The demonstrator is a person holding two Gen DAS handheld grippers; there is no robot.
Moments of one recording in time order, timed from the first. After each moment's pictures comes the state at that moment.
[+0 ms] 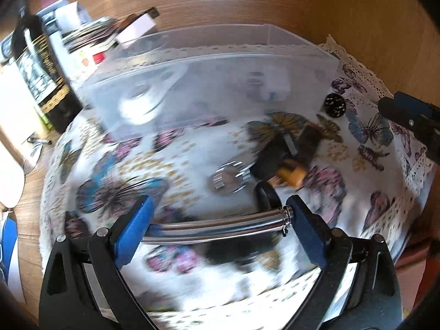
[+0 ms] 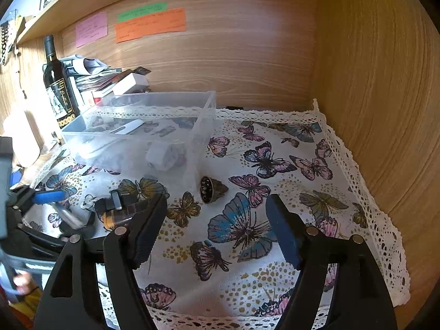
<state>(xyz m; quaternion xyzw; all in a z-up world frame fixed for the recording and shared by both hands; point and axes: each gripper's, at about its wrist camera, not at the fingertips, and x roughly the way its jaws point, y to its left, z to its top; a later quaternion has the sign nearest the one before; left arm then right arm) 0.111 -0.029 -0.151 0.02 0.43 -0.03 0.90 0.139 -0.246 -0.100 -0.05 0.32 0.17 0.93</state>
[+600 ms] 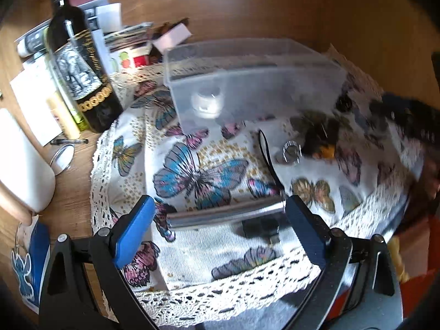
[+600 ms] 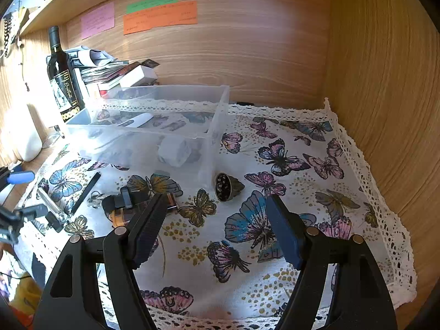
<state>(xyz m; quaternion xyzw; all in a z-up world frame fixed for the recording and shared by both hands) 0.077 0.033 -0.133 0.05 0.42 -0.05 0.91 0.138 -0.229 -0.104 -0.06 0.33 0.18 0.92</state>
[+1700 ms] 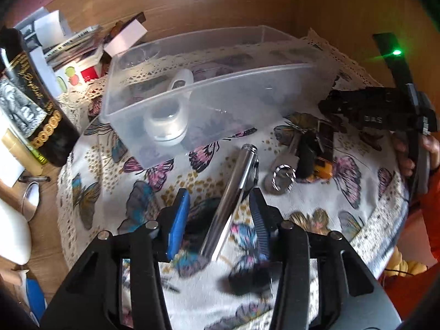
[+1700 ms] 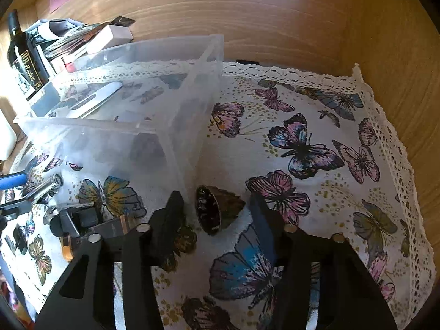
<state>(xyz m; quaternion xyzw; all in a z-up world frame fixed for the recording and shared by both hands) 0.146 0.014 -0.142 0.07 0.45 -0.13 0.88 0.218 -0.211 -0.146 -0.07 0.43 0.18 0.88</state>
